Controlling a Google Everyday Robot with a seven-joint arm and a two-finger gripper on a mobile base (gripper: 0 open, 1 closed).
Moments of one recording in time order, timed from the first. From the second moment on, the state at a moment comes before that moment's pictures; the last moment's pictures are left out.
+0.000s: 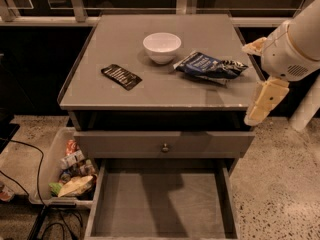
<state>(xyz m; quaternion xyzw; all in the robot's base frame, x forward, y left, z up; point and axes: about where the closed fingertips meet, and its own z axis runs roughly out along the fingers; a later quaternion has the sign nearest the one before) 0.506 -0.208 0.928 -0.64 0.73 -0.02 0.25</state>
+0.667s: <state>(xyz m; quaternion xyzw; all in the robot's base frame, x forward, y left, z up) 0.560 -0.223 0.927 -0.61 0.72 0.01 0.33</state>
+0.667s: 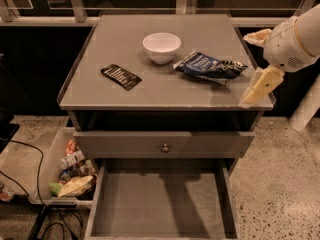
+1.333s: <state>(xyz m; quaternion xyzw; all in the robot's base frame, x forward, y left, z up) 0.602 -0.222 0.916 -0.58 0.72 0.06 0.37</state>
